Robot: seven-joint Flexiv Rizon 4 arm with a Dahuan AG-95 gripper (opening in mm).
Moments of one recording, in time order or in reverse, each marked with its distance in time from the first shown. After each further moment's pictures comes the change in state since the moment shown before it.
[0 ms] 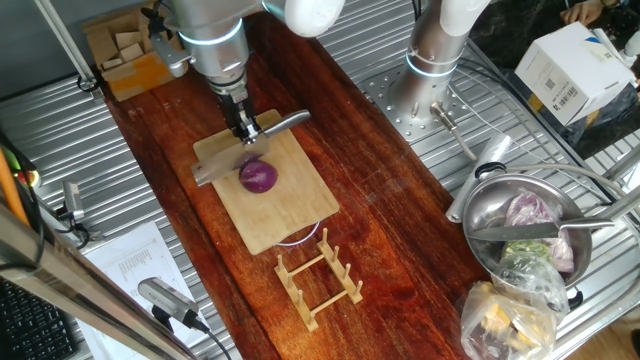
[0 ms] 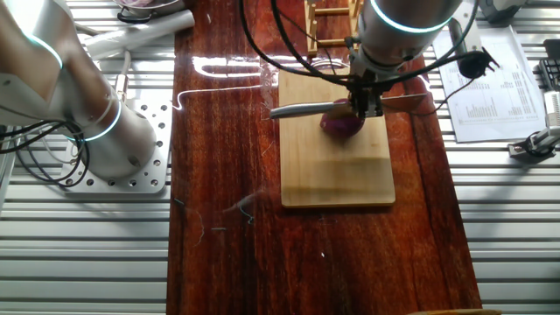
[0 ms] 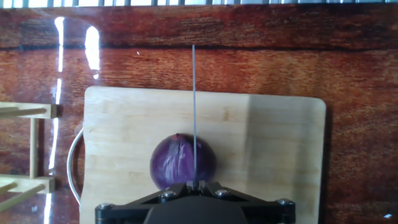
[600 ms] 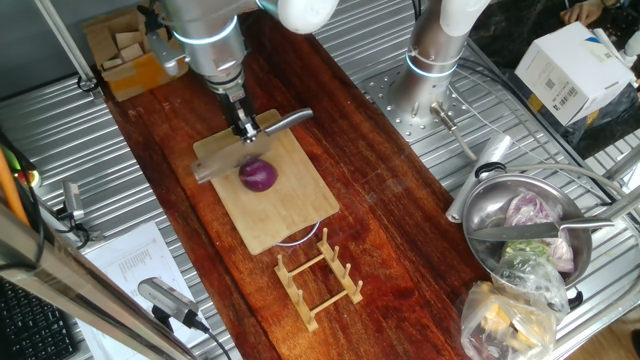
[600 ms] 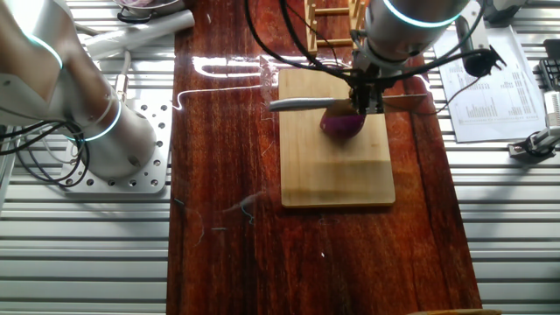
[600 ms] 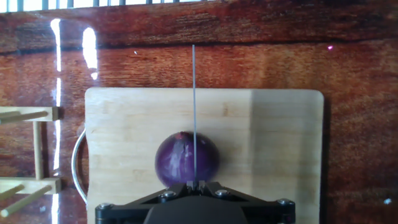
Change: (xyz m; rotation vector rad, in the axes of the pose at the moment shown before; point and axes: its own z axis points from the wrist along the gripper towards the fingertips) arm 0.002 0.005 -0.011 -0.007 0.016 0.058
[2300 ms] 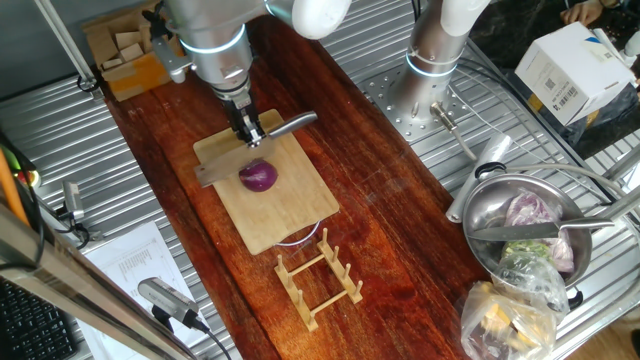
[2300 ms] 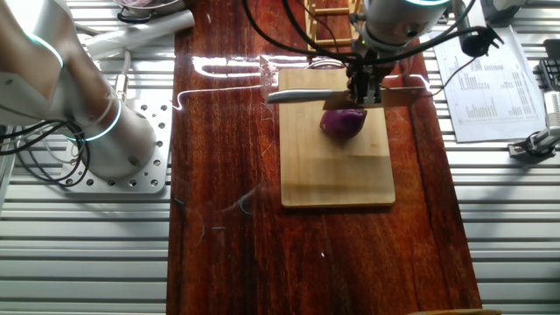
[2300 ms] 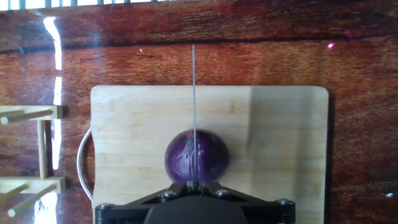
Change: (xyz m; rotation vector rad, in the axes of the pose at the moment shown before) arm 0.002 0.011 0.007 0.033 -0.004 -0.012
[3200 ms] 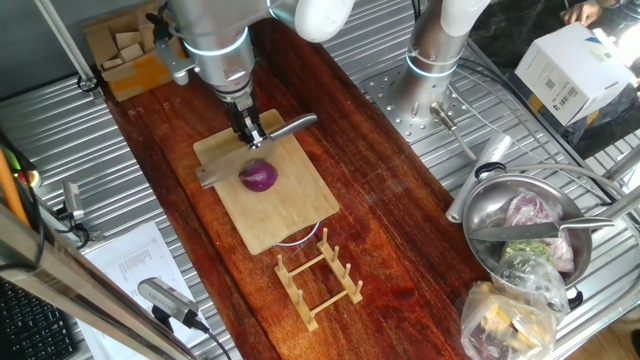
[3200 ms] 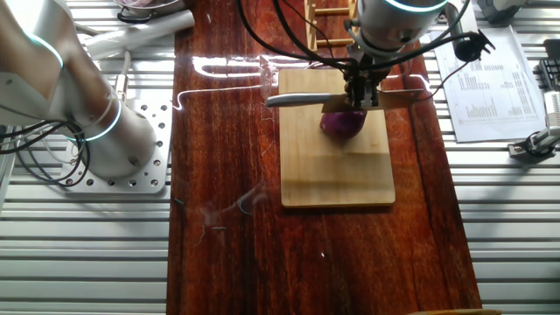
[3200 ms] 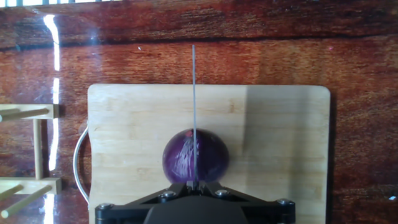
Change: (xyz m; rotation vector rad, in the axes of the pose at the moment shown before) arm -0.001 -0.002 0.006 -0.002 -0.007 -0.007
